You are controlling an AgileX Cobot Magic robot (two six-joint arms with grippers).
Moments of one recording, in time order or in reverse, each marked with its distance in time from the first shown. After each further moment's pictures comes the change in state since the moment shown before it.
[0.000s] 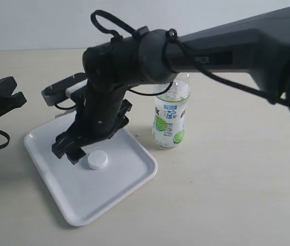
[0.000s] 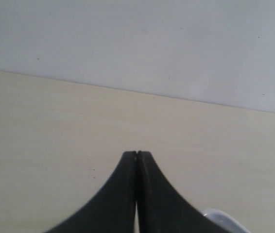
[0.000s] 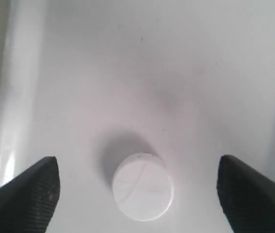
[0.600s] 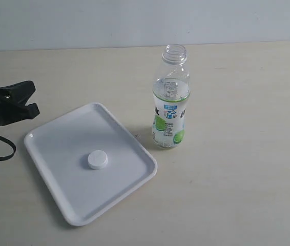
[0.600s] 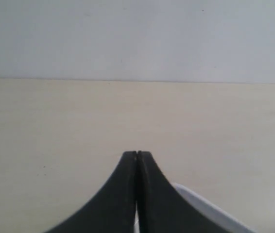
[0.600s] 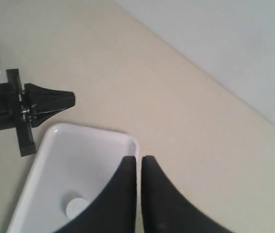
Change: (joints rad) left arm -0.033 -0.008 0.000 0.147 0.002 0.038; right arm 0.000 -0.681 0.022 -0.338 0.088 0.154
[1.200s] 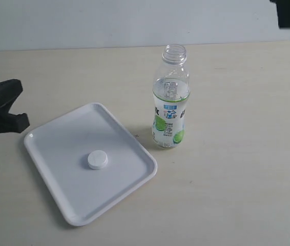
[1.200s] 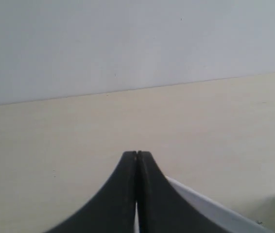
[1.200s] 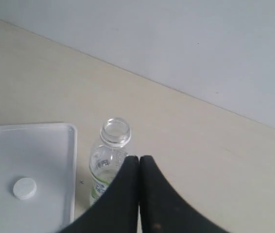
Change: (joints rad) left arm -0.178 -0.468 0.187 -0.220 0.279 0.148; right arm 0.000 -0.655 0.674 -0.400 -0.142 0.442
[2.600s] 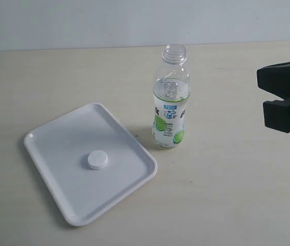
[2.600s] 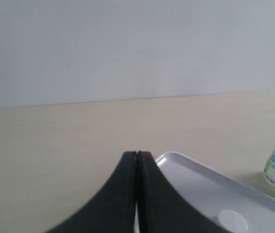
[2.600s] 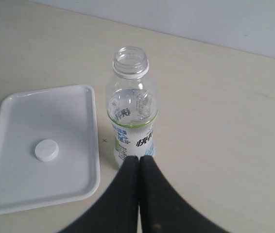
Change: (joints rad) left arm -0.008 -1.255 0.201 0.028 0.992 -0.070; right arm 0.000 -0.089 0.289 0.000 -0.137 0.197
